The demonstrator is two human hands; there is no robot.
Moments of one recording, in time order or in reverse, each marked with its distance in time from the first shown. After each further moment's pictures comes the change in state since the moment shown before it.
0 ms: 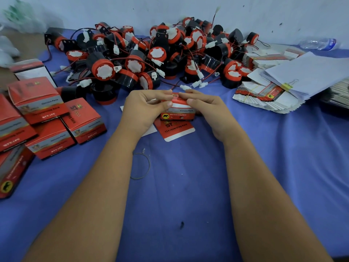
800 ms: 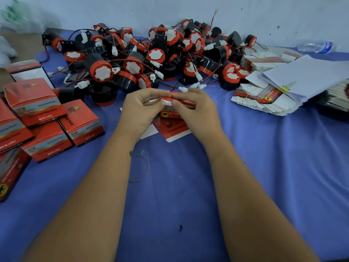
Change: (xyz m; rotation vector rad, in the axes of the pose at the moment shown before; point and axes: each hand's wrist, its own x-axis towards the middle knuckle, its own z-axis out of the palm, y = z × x) left_hand 0.001 -0.003 0.000 0.040 0.053 -0.037; right_hand 0.000 -0.001 0.030 -0.576 0.292 -0.177
